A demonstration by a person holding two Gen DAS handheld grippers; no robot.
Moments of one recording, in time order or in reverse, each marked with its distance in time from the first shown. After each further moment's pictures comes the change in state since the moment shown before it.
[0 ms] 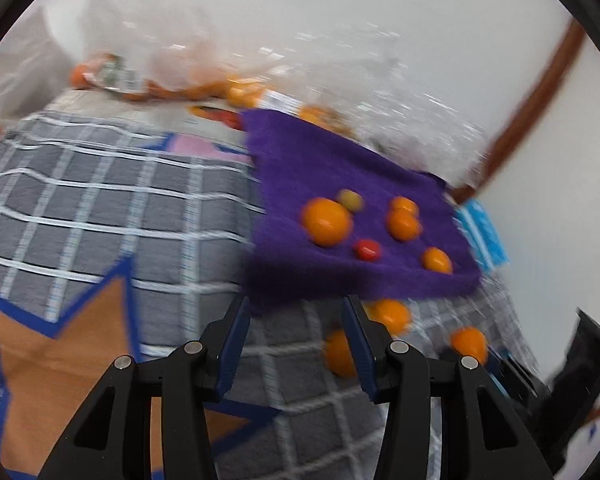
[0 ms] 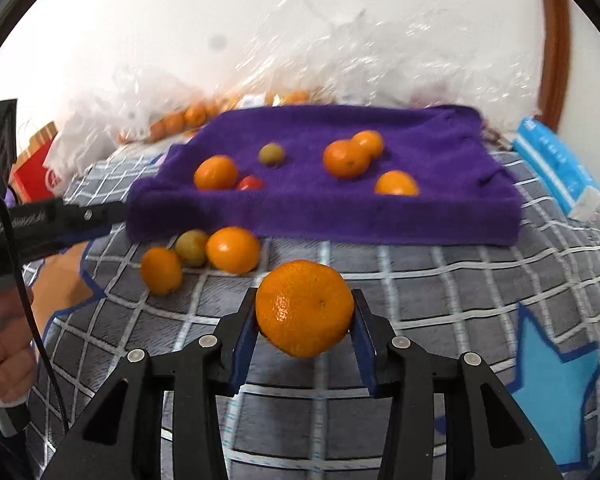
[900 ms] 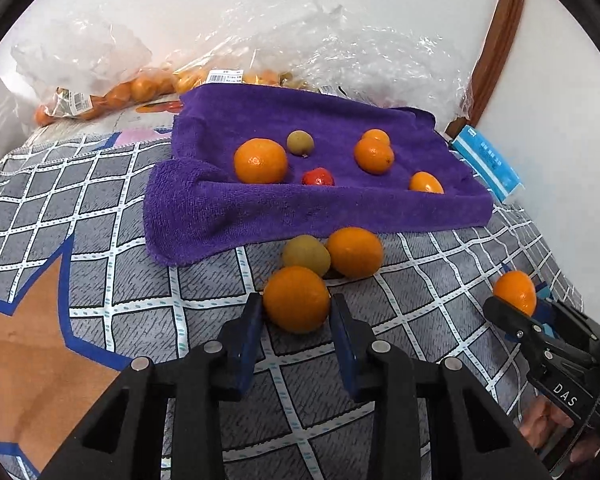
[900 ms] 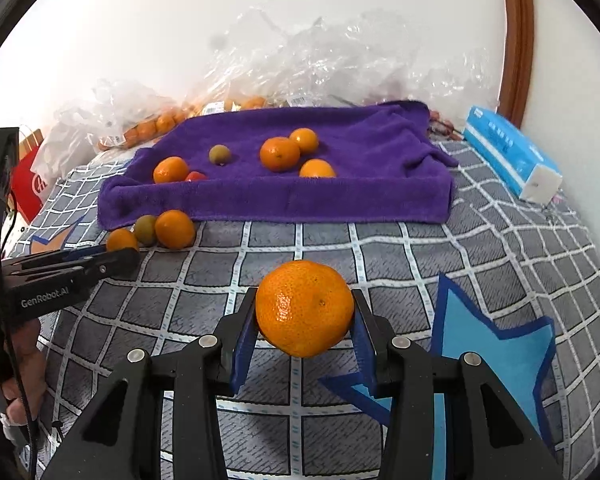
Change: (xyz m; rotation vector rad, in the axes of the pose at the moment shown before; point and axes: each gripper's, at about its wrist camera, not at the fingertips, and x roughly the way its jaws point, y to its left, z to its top) left arm 0.028 -0.058 -0.042 0.205 0.029 0.140; right arm -0.017 -0.045 -0.021 0.034 -0.005 -0.003
